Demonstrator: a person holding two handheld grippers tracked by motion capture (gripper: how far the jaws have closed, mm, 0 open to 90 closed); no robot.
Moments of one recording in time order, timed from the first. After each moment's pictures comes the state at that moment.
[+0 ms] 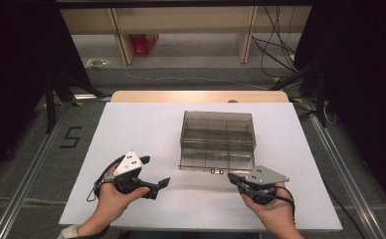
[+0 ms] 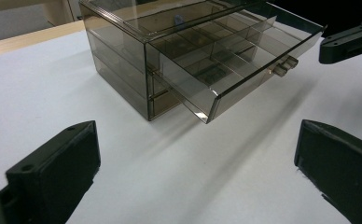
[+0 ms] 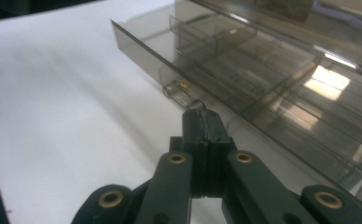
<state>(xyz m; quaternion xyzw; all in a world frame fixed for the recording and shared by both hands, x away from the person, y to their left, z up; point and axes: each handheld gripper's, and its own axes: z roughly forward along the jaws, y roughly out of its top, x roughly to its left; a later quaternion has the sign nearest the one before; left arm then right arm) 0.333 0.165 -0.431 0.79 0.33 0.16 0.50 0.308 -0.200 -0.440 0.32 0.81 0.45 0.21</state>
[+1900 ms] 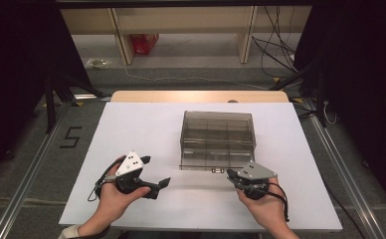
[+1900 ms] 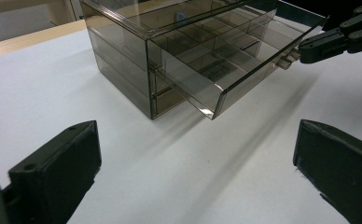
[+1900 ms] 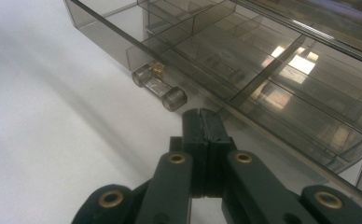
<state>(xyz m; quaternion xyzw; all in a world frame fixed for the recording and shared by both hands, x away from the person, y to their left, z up) 0.335 0.164 -0.432 0.79 0.33 0.16 0.49 0.320 -0.188 -0.448 0.35 0.81 0.41 0.24</state>
